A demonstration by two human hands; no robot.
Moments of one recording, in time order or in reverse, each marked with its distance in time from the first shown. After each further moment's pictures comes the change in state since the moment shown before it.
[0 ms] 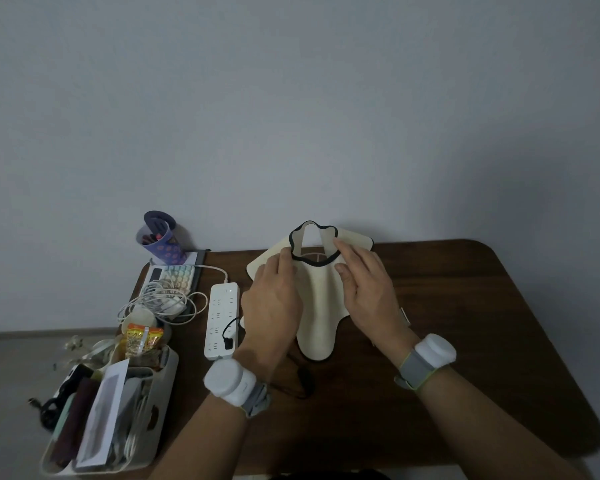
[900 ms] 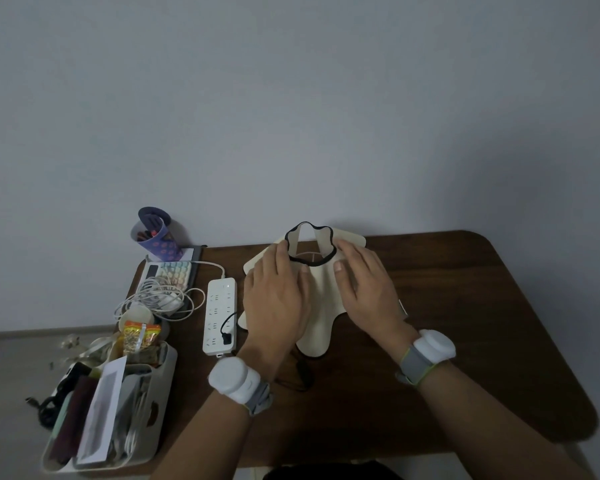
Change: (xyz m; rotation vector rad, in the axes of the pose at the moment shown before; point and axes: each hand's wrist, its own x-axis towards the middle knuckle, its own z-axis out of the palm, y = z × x) left_hand -0.009 -0.001 0.018 -0.046 0.121 0.045; right_hand -0.009 0.006 -0.002 -0.017 -0.060 0.080
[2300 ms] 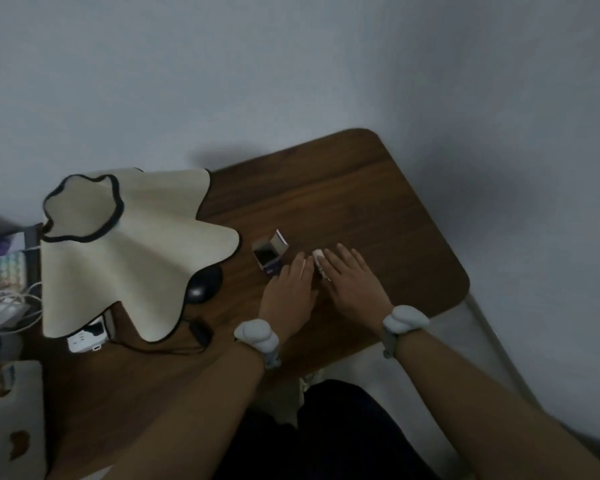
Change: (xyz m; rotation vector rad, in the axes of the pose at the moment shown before) left_hand -0.118 0.137 0.239 0.050 -0.688 0.517; right_hand -0.185 0.197 -0.091 -0.476 -0.762 0.352
